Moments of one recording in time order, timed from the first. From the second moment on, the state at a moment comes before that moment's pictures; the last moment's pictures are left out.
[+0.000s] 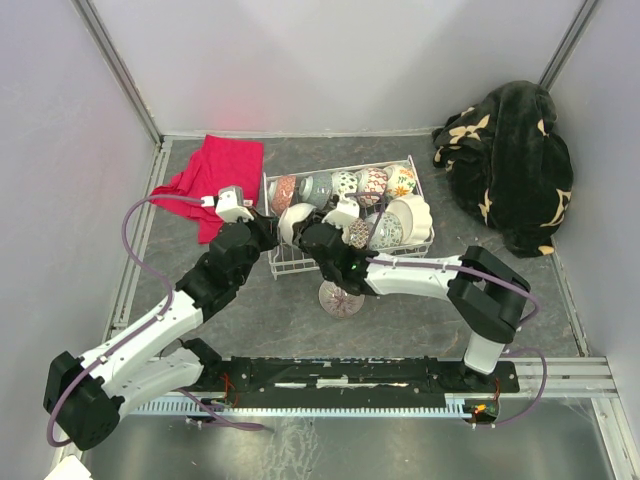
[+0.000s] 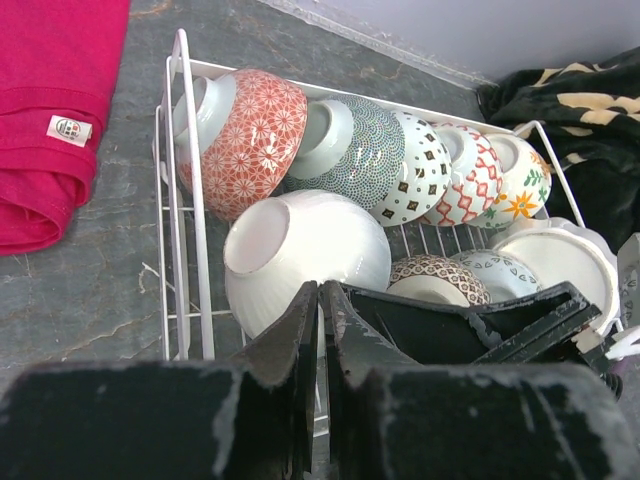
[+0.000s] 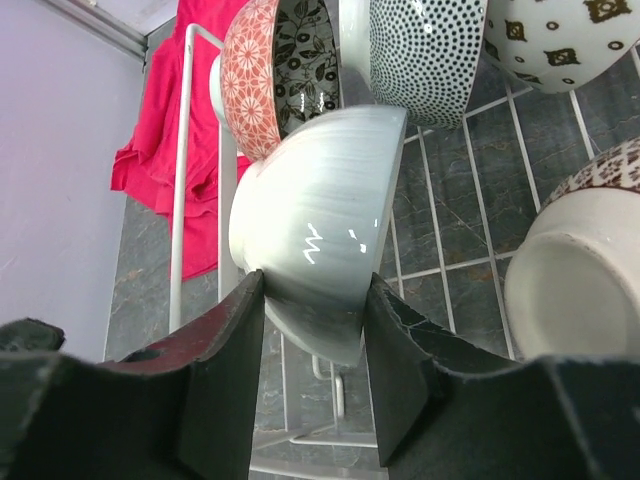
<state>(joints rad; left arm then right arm) -0.66 0.92 0.63 0.05 -0.45 -0.62 1.04 1.77 1.11 0.23 0.73 0.98</state>
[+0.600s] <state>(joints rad) -0.66 0.89 0.62 0.05 -0.47 -0.62 1.03 1.75 0.91 0.69 0.53 0.77</state>
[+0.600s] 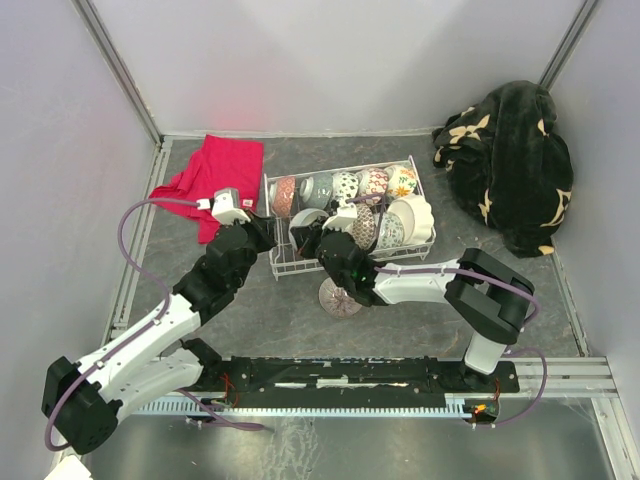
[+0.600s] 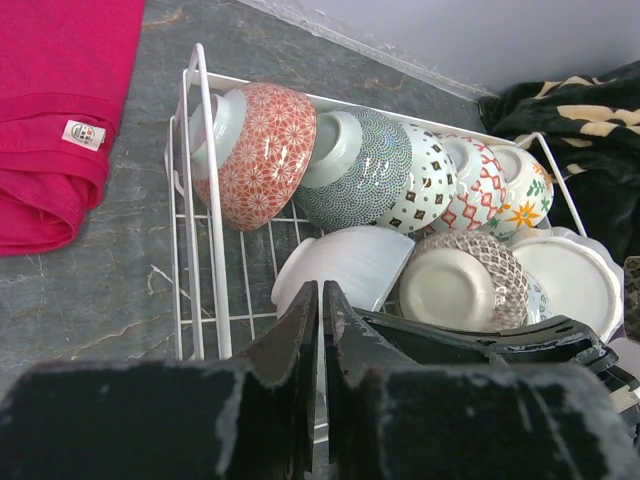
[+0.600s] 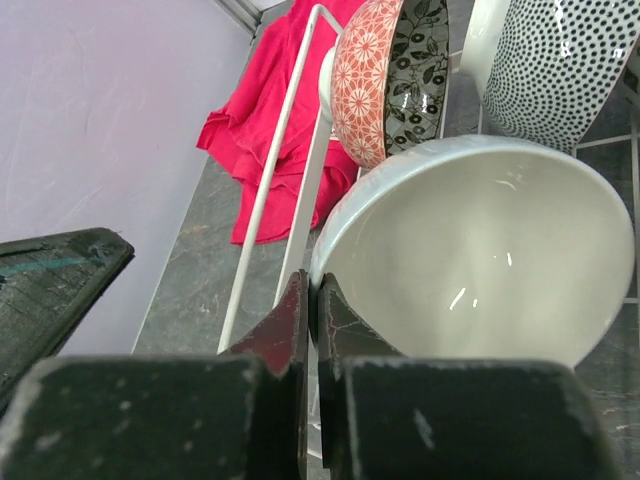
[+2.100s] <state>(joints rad) -0.66 0.88 0.61 0.05 -0.47 -0.62 0.88 1.72 0.96 0.60 -0.11 0.81</state>
